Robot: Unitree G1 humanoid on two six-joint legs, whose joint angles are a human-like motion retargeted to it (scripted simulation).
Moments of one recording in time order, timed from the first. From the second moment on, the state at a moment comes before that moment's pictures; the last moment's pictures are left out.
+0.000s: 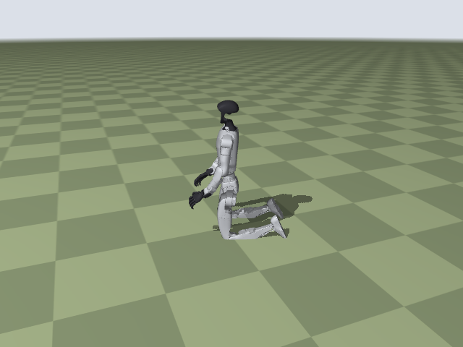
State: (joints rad) left arm -0.08 0.29 -0.68 0.98 0.35 -0.17 0.44; right arm -0.07 -0.23 0.58 0.99 -0.33 -0.09 -0.42; waist -0.03 -0.07 -0.17; left_leg -0.09 0.07 0.06 1.88 0.06 0.07; right_leg -0.11 -0.26 0.01 1.92 0.11 0.01
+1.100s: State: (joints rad) left arm -0.11 0.26 -0.70 0.97 0.36 -0.18 0.43; right arm -0.06 -0.27 0.58 1.00 -0.32 -0.10 -0.41; waist -0.04 -0.07 -0.18; left_leg -0.12 0.12 0.05 1.91 0.00 0.13; right_leg -0.12 -0.22 -0.01 1.93 0.15 0.05
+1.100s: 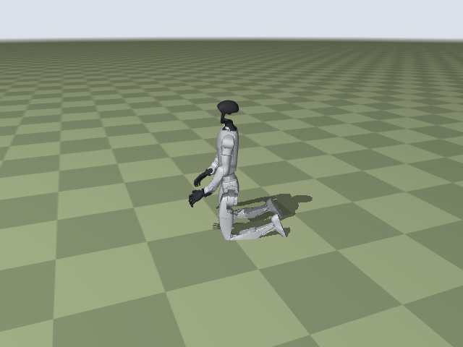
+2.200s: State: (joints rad) left arm -0.14 0.15 -0.71 0.95 0.34 -0.20 0.41; right arm -0.02 -0.35 0.56 1.07 -0.33 -0.10 -0.43; waist -0.03 -0.05 -0.18; left_leg -0.15 0.20 0.04 1.95 -0.12 0.23; right_leg -0.11 -0.14 -0.05 1.90 0.22 0.12
